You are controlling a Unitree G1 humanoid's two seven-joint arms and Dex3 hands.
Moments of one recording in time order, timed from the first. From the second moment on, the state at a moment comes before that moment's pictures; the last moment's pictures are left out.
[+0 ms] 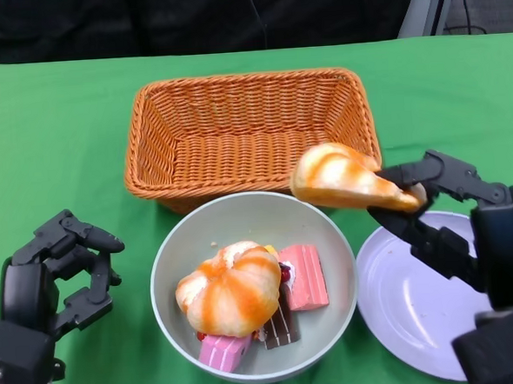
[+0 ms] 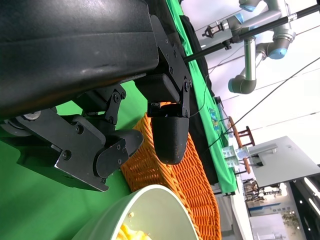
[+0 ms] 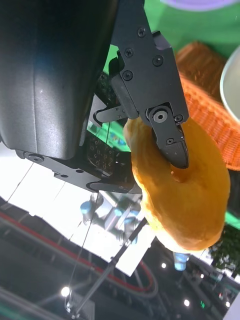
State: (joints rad) left arm -0.33 0.12 0.17 1.03 -0.04 -0.99 -0.08; right arm -0.03 -0.07 0.11 0.04 -0.35 -0.53 -0.32
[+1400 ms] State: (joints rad) left arm -0.34 0.14 0.19 1.04 -0.04 -1.00 -0.10; right arm -0.23 -0.30 0.13 0.84 -0.76 -0.67 -0.88
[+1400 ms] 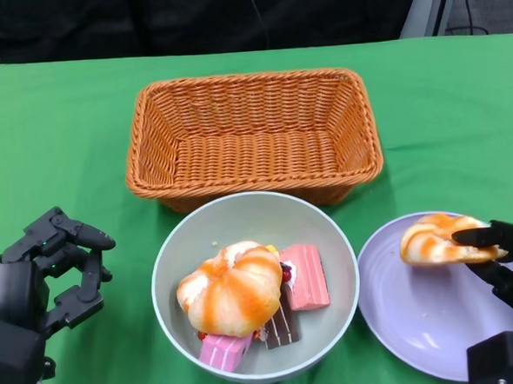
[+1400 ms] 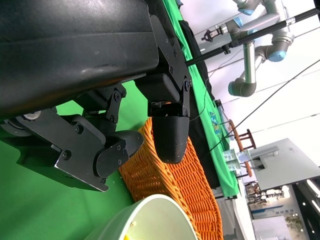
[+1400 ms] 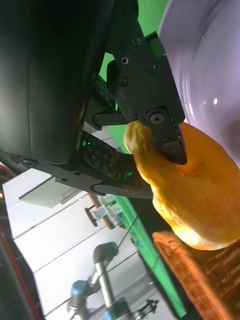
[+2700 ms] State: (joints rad) left arm -0.33 0.14 0.19 1.04 -0.03 -1.00 -0.09; right arm 0.02 -0.42 0.30 0.23 -0.77 -0.19 -0.40
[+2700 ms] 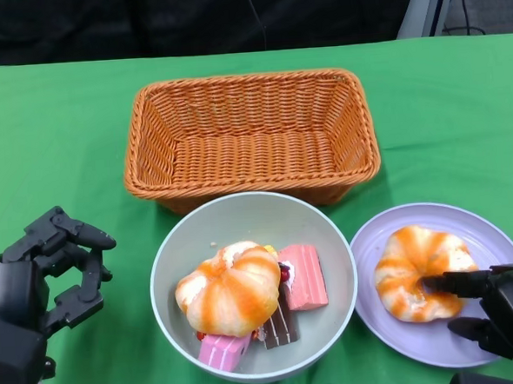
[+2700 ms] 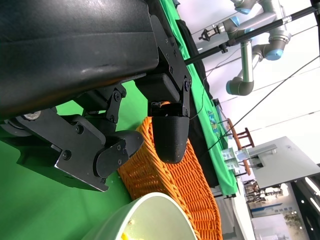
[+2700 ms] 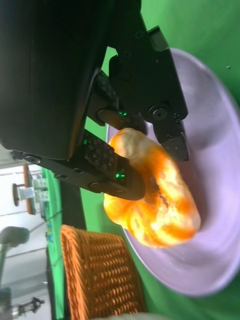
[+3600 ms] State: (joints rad) left arm -0.33 0.14 0.19 1.04 -0.04 -1.00 -0.10; right arm 0.09 -0.36 0.20 0.05 -0.70 -0.22 -0.40
